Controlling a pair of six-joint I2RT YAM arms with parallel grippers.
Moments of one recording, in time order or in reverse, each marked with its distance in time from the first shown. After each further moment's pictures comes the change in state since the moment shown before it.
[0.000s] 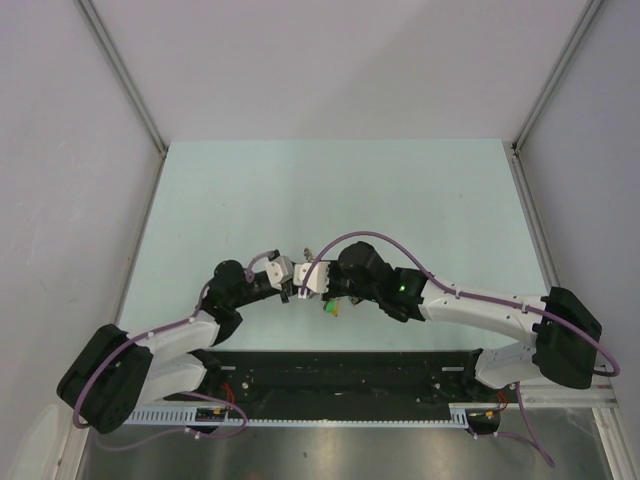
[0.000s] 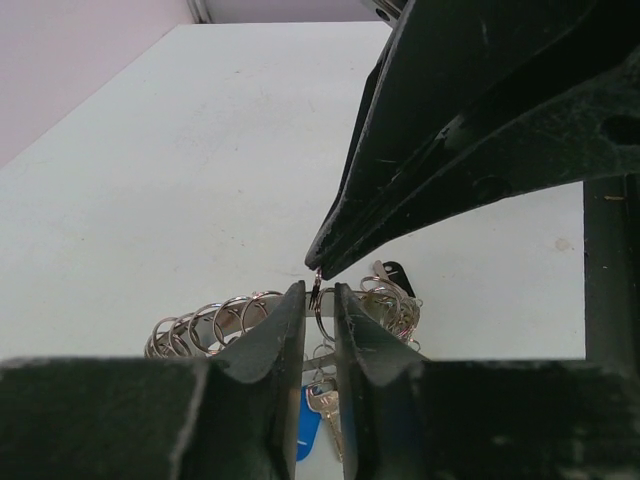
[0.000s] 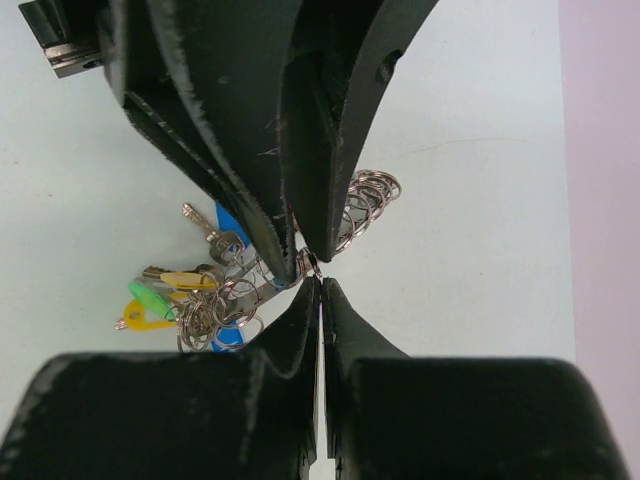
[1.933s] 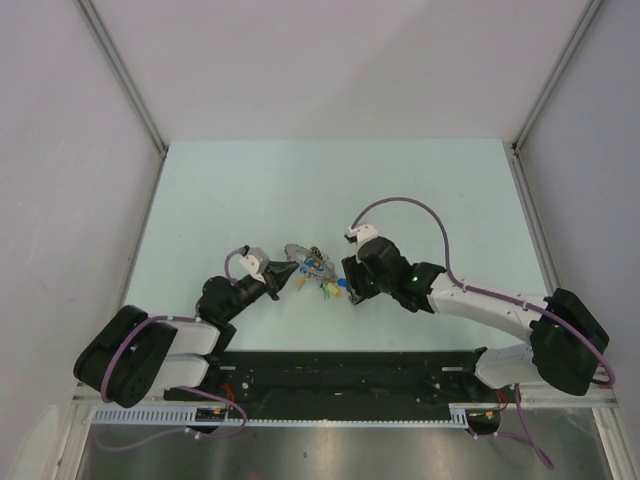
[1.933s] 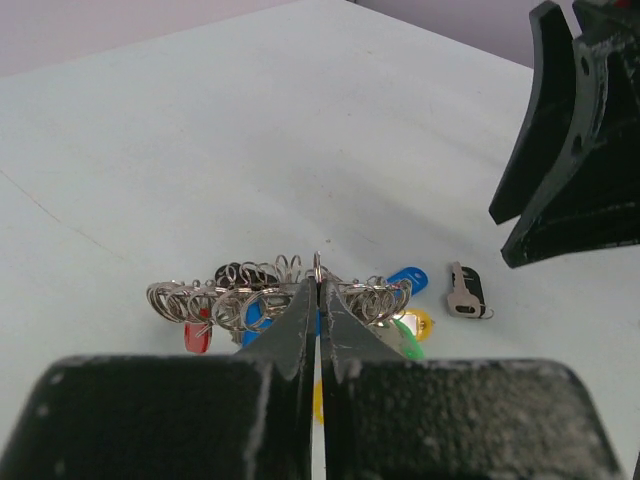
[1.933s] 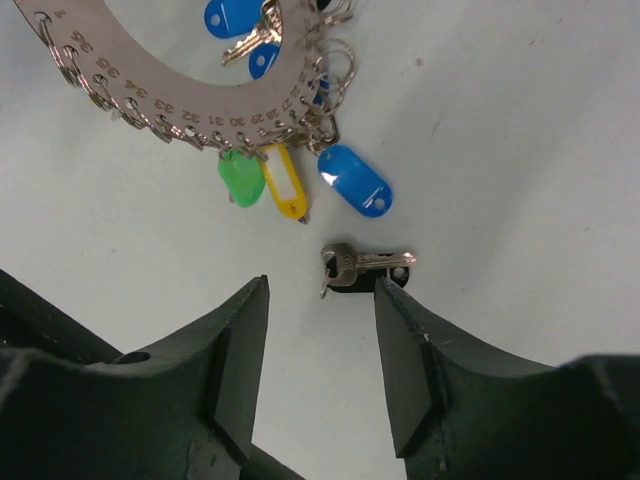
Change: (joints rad) left arm 0.114 0.153 -0.173 0.404 -0.241 -0.281; right arm -0.195 -0.038 -0.106 -0.161 0.071 1.039
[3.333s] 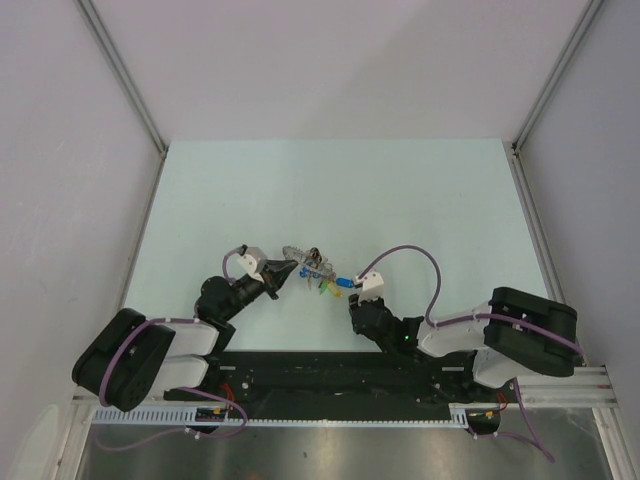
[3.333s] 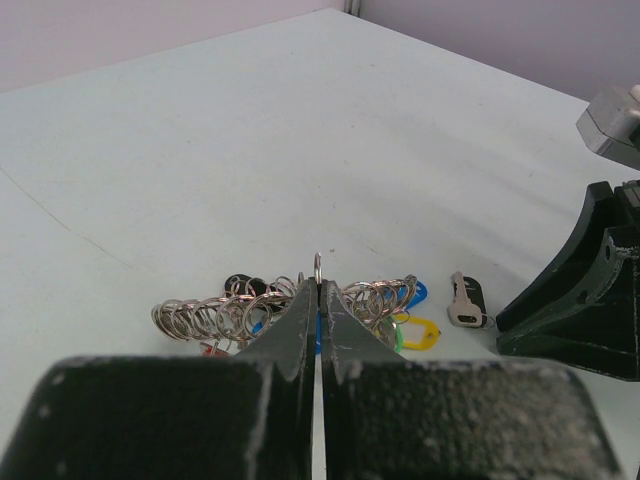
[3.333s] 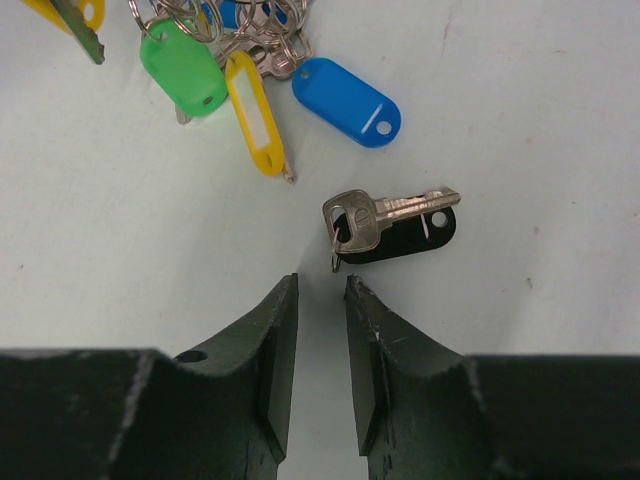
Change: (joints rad) left arm 0.013 -0.018 0.000 -0.002 0.000 -0.010; right arm 0.327 0.154 -0.407 0.639 0.486 0.242
